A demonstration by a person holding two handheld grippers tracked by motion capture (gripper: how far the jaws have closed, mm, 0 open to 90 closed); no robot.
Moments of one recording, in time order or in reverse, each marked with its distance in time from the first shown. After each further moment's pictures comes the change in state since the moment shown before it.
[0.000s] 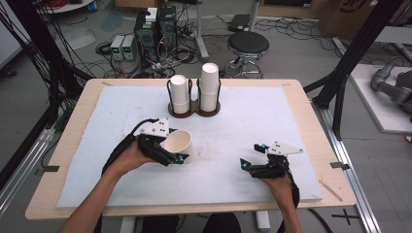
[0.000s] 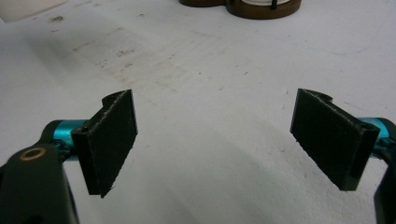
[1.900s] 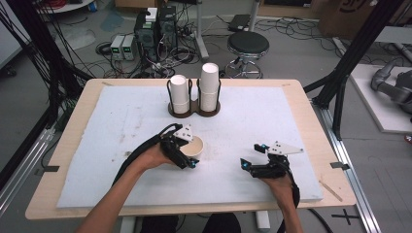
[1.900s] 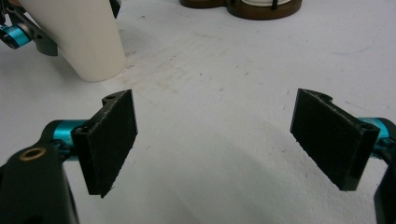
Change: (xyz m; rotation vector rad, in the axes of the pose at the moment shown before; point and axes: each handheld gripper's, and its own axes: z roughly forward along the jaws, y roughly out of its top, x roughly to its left) left arm 0.013 -0.007 0.066 0.273 0.039 0.020; right arm -0.001 0.000 -0.001 -0.002 0.010 0.010
